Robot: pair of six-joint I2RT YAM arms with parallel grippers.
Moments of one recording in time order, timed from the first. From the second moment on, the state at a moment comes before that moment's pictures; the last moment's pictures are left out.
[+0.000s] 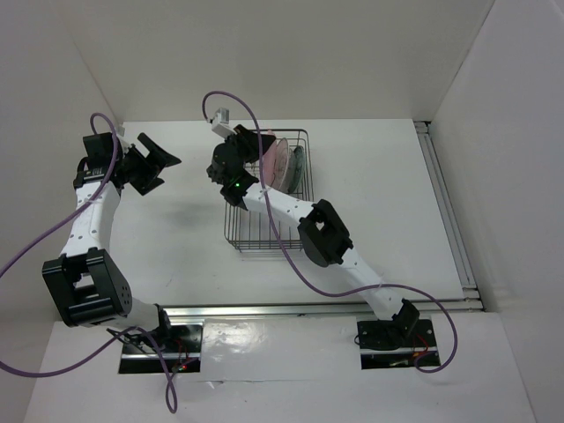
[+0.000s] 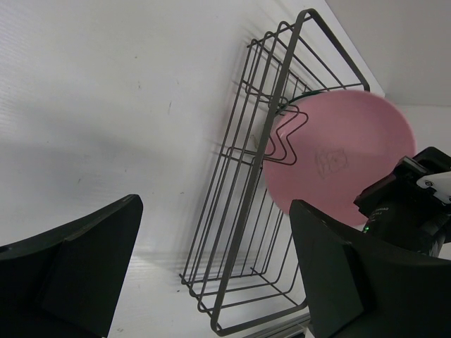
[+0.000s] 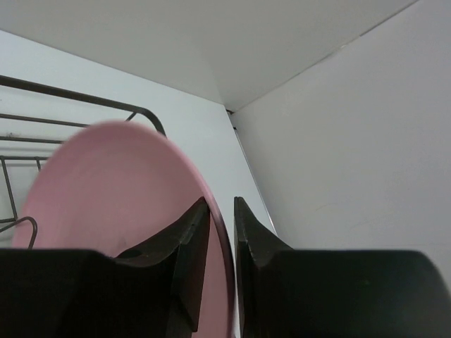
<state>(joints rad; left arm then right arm) 0.29 1.44 1.23 -0.50 0.50 -0.64 0.90 2.61 2.34 0.68 1.49 -1.26</state>
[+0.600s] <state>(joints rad) 0.29 1.44 1.23 -0.50 0.51 -0.64 0.90 2.61 2.34 0.69 1.50 -1.27</state>
